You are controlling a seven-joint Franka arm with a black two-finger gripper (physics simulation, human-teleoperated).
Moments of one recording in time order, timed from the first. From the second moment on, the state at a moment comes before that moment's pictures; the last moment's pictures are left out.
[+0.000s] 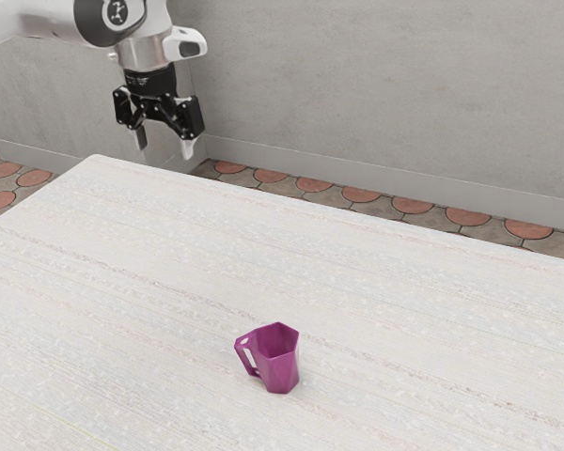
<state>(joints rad) -0.05 0.14 0.05 -1.43 0.05 1.55 -0.09</state>
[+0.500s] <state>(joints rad) -0.06 -0.09 0.02 -1.84 0.04 1.71 -0.07</state>
